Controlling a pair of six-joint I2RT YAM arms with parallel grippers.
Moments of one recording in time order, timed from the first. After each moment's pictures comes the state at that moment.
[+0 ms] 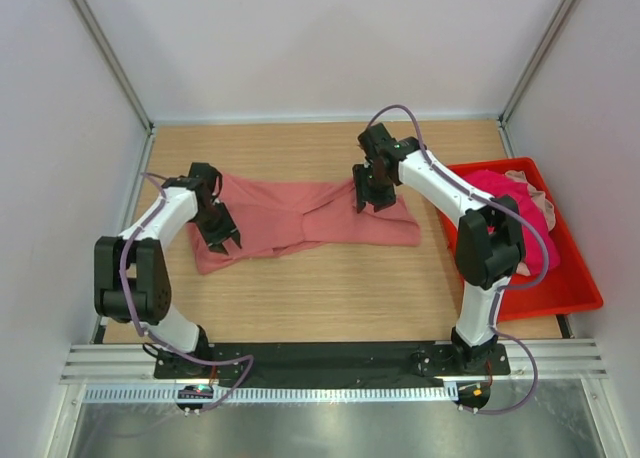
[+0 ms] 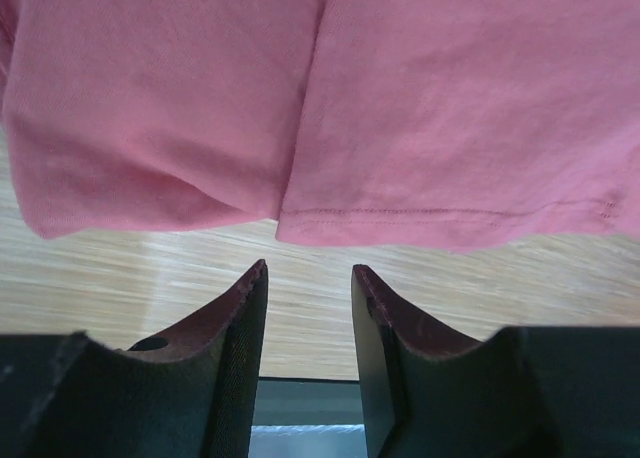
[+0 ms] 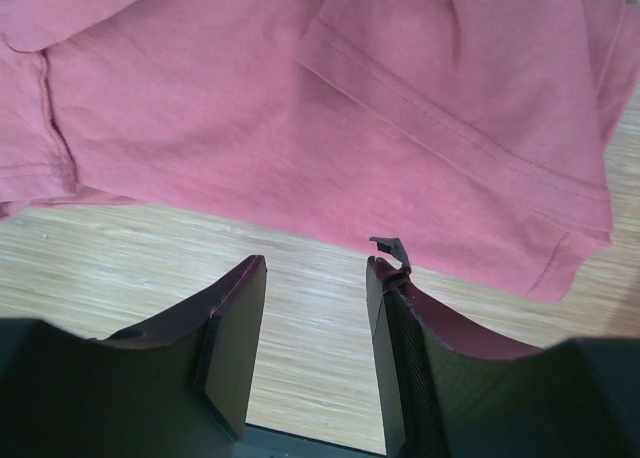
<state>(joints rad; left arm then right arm) -0.08 1.58 1.09 -0.91 0.11 -0.60 0.48 1.89 1.61 -0.92 -0.02 0.36</state>
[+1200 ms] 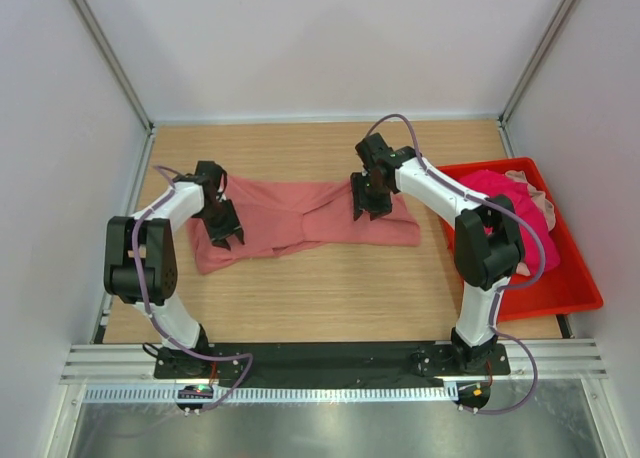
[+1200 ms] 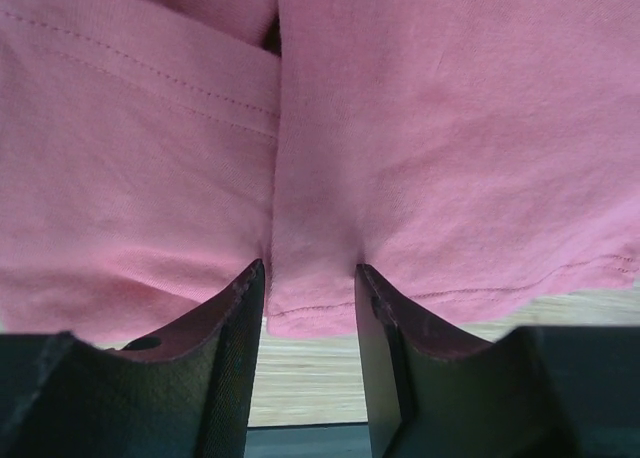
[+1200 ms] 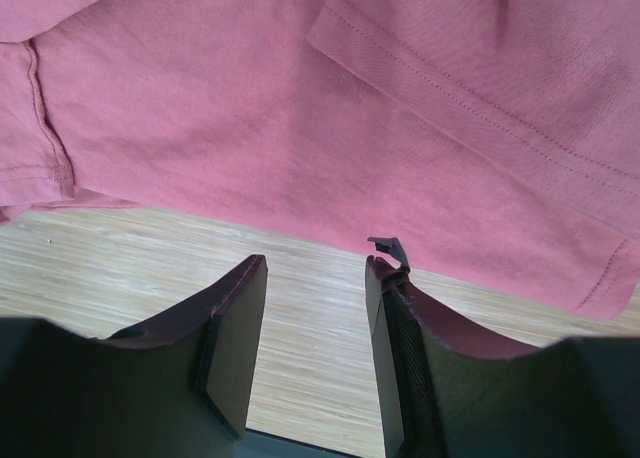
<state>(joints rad) -0.08 1.72 1.13 -0.80 0.11 -0.50 0.49 1.88 1.52 -0.84 -0.05 0.41</state>
